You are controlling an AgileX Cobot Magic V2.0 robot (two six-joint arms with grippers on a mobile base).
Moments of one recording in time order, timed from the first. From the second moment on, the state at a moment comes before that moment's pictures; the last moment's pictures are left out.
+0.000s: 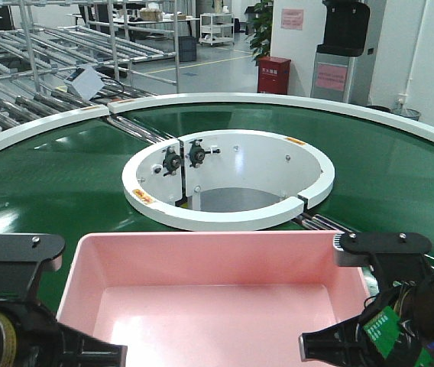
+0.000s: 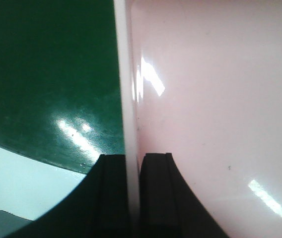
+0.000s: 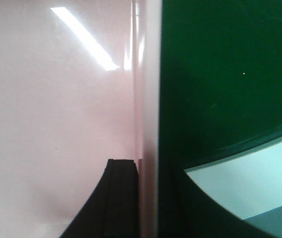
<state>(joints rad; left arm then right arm) -0.82 1.23 -1.06 0.48 1.02 -0.97 0.63 1.30 -1.11 -0.31 1.05 0.71</state>
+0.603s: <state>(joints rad) -0.82 1.22 -1.05 0.49 1.01 -0.98 0.63 1.30 -1.11 -0.31 1.05 0.72</state>
